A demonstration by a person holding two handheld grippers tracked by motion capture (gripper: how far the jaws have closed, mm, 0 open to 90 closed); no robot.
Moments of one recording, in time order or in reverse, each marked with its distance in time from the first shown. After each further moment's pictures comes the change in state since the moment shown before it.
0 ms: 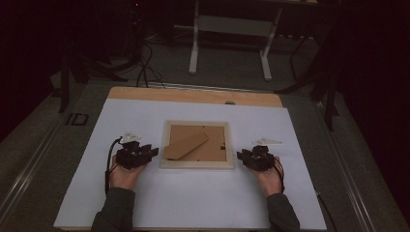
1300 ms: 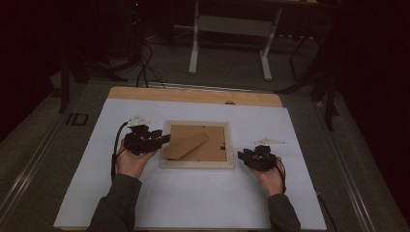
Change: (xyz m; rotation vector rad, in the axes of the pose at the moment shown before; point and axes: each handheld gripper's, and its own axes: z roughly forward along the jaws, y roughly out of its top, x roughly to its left) left arm -0.026 0.057 -0.005 -0.036 -0.098 0.054; right arm -0.003 0.000 -0.006 -0.020 0.012 0.020
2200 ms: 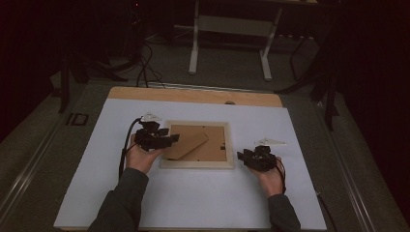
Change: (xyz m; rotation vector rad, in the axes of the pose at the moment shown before) left arm -0.006 0.010 0.031 0.071 -0.005 0.016; right arm -0.001 -0.001 0.001 0.006 0.009 0.005
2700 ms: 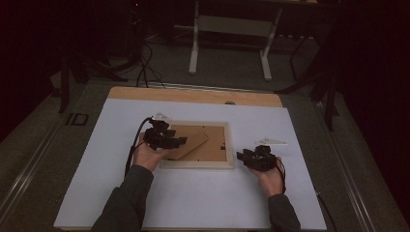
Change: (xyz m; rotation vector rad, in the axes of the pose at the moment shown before) left arm -0.006 0.005 0.025 0.082 -0.056 0.025; right arm 0.000 0.000 -0.001 -0.006 0.027 0.014
